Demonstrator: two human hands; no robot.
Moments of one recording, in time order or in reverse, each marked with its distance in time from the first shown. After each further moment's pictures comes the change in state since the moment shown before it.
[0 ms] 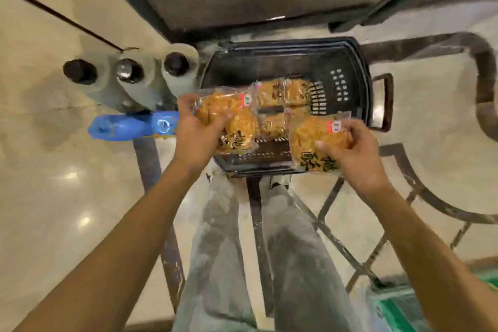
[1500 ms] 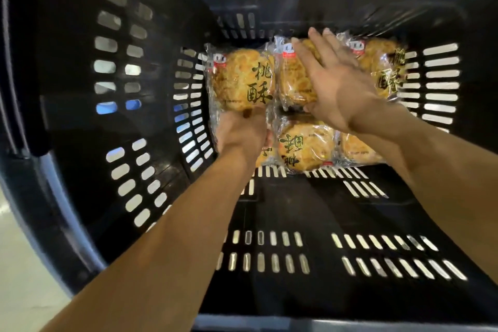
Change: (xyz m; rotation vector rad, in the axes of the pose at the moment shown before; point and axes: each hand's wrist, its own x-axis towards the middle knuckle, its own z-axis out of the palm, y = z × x) left_hand 0.265 -0.272 0.208 0.137 0.111 -0.549; right_hand 0.411 0.203 0.179 -1.265 -0.339 -0.512
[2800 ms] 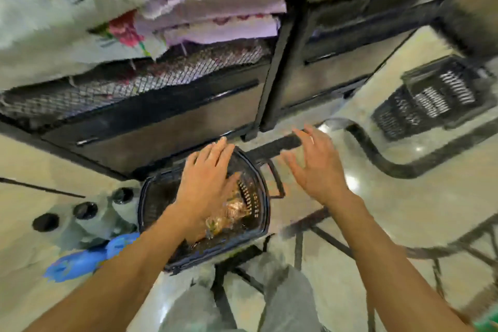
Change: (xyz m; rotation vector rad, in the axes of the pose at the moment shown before) left_hand -0.576 0.161 -0.130 1.113 0.251 1.636; right_hand -0.579 0.041 -0.380 0.349 0.851 0.365
